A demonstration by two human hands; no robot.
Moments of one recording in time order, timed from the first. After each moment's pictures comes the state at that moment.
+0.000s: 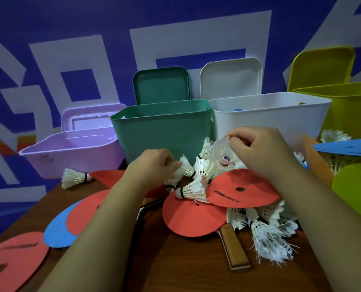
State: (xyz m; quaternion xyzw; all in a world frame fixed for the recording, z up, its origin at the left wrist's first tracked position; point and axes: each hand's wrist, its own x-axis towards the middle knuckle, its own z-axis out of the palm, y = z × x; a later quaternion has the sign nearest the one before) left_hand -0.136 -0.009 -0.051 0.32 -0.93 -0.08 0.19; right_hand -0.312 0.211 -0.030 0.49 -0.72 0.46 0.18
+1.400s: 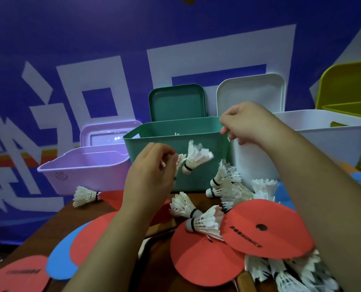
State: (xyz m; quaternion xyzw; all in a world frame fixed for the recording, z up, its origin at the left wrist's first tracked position) left_hand -0.126 0.005 -0.029 0.20 -0.82 -0.04 0.54; right_hand -0.347 0.114 0.067 0.43 -0.77 0.47 -0.05
